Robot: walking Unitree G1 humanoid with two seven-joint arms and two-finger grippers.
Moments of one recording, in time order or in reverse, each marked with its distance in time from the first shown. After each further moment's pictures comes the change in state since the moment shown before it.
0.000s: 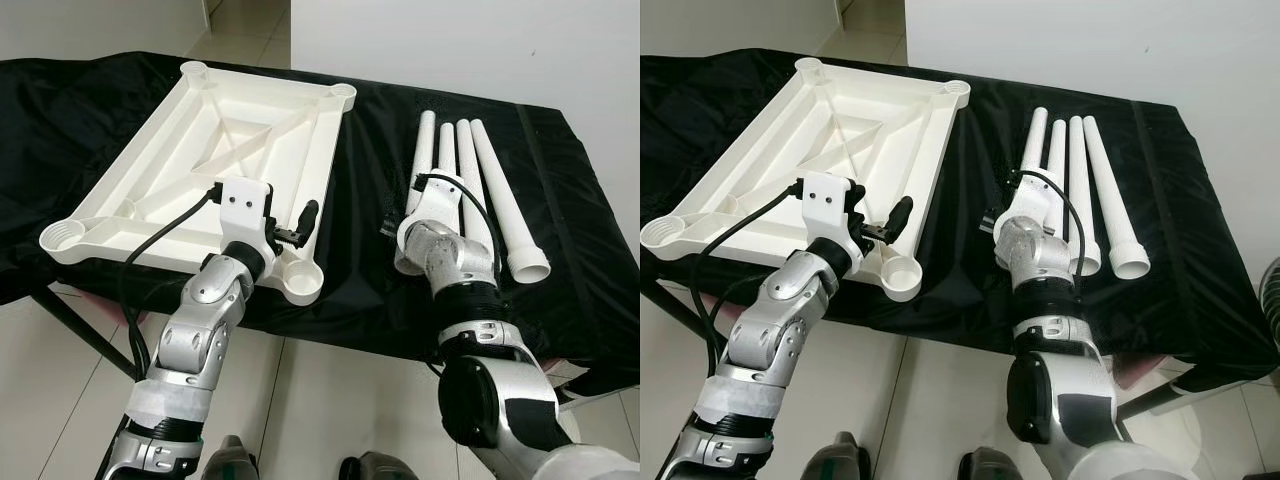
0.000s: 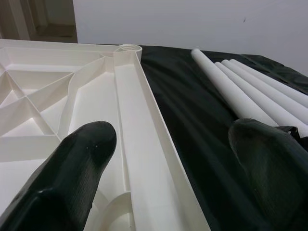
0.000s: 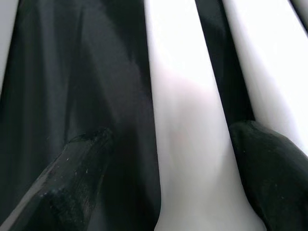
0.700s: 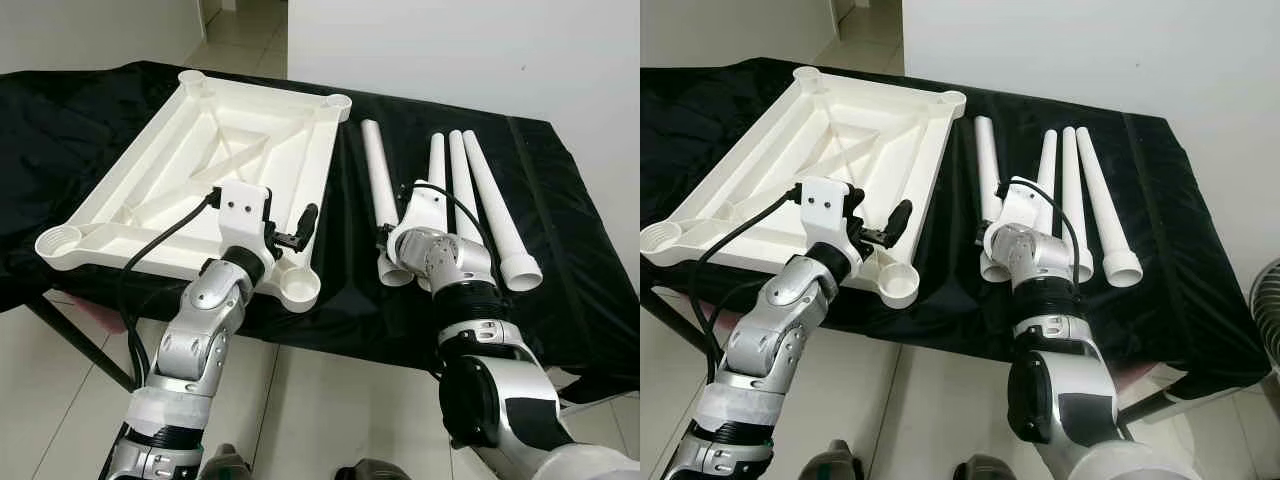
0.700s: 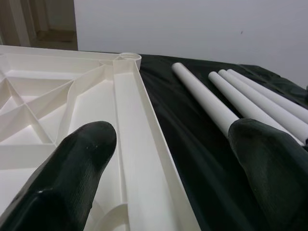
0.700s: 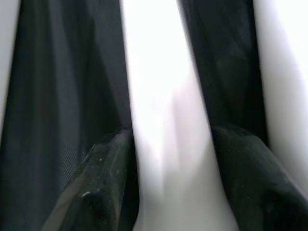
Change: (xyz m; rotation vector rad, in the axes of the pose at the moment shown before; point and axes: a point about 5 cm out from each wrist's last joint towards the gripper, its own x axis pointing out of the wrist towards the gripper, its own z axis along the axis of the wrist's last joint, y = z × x) left arm -0.004 -0.001 -0.001 -0.010 -0.002 0.008; right arm 0.002 -0.002 -0.022 -0.043 0.189 0.066
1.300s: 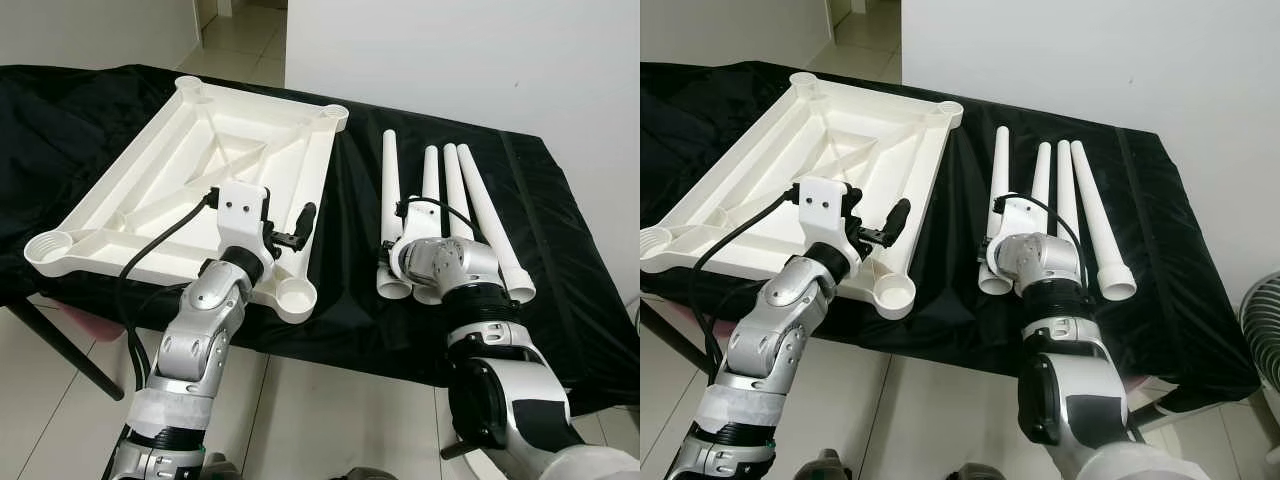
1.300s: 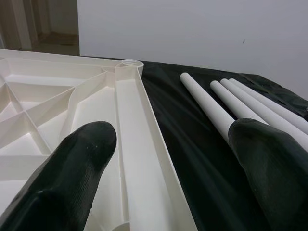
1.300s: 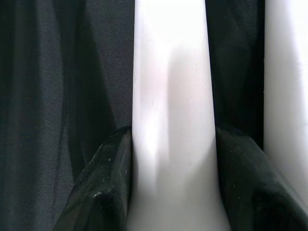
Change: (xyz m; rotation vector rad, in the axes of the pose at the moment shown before) left arm -0.001 0.001 0.001 -0.004 -0.007 0.016; right arm 0.000 -0.008 -0.011 -0.066 0.119 0.031
